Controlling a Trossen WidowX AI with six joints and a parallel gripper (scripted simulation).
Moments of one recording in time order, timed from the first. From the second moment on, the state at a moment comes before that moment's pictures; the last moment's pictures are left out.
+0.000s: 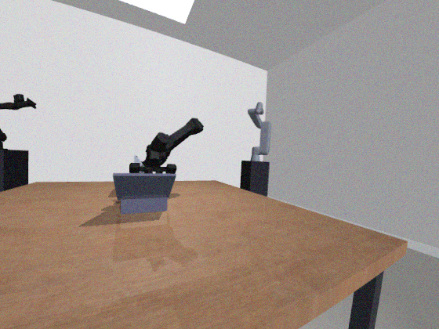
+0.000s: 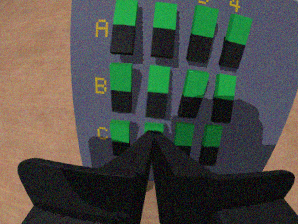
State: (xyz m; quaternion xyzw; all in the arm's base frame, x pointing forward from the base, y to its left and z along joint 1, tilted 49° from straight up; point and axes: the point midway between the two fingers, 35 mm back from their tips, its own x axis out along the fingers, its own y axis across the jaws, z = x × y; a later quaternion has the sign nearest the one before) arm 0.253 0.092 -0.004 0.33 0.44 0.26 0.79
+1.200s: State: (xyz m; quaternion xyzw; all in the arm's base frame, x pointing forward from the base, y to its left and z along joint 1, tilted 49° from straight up) arm 0.226 0.051 0.023 0.33 0.43 0.25 0.80
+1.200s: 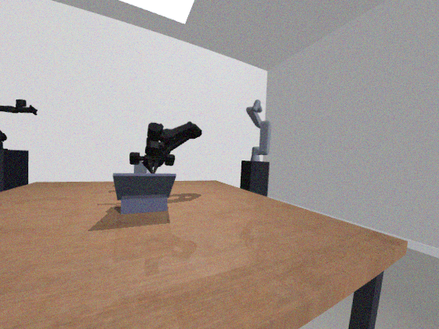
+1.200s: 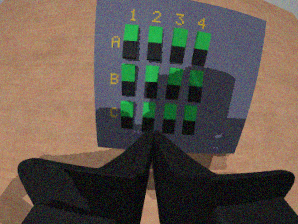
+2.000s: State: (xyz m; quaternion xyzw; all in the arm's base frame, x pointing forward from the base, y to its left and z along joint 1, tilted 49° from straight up) arm 0.226 0.062 -0.016 0.34 0.42 0.25 0.80
